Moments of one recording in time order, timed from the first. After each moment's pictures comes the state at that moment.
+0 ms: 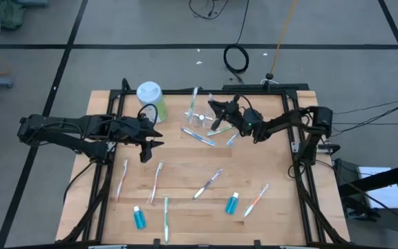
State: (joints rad) left arm -0.04 0.95 0.91 -0.63 -0.16 -0.21; right arm -0.30 1.78 0.67 1.31 0.29 -0.03
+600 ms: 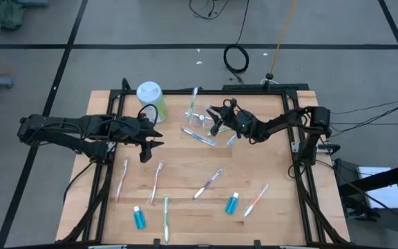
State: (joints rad) left arm -0.04 0.95 0.91 -0.63 -0.16 -0.20; right arm -0.30 1.80 0.67 1.11 0.29 -0.07
